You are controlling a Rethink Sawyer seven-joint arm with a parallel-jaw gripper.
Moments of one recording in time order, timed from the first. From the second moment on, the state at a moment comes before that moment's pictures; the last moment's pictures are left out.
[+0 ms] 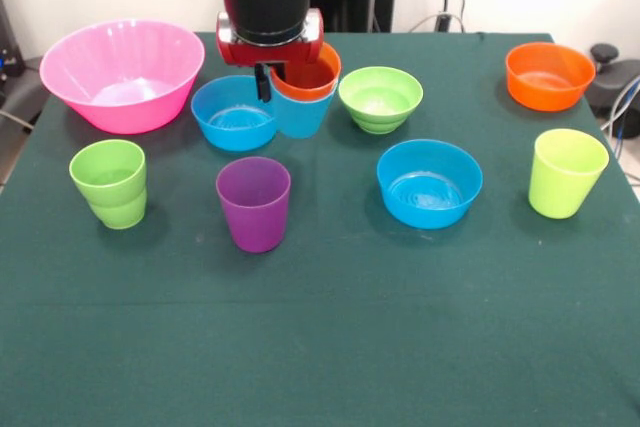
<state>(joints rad) -0.47 -0.57 0.17 1.55 -0.28 0.86 1.58</state>
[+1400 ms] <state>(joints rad) -0.52 -0.62 0.26 1.34 -0.28 1.01 1.58</state>
